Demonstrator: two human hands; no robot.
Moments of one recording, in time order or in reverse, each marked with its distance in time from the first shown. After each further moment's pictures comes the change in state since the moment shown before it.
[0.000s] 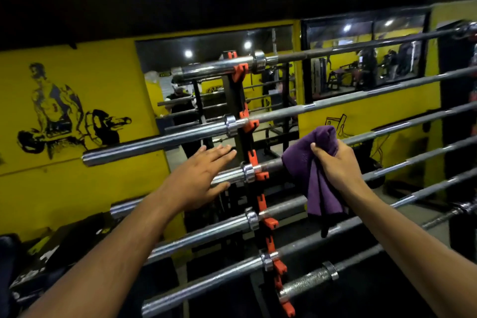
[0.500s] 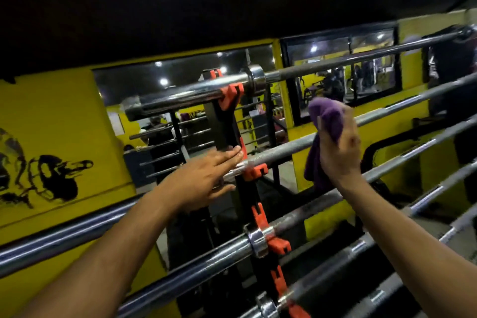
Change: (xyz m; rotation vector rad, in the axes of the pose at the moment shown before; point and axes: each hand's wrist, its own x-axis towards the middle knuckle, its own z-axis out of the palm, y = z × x) left_hand 0.184 -0.132 0.060 0.040 0.021 0.248; right_hand 0.184 0.045 0.089 -0.171 0.410 -0.479
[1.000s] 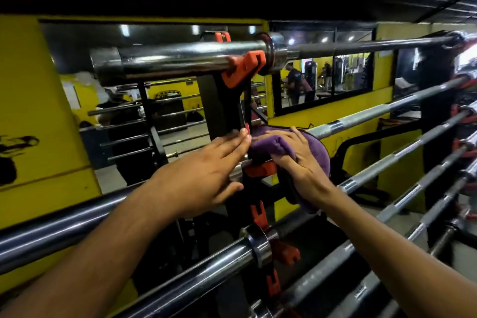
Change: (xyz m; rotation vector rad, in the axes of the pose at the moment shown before) left_hand 0.003 -0.012 0.020 -0.107 0.053 0.019; right_hand -0.044 0.012 0.065 -0.007 -0.652 -0.114
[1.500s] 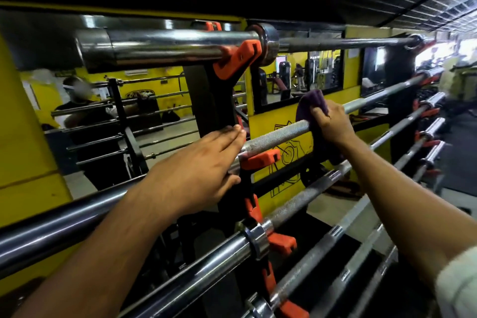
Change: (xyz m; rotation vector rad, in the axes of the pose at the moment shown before) left_hand -0.001 0.002 0.001 -0.010 0.041 0.007; right_hand 0.052 0.076 -0.089 -0.486 0.207 0.360
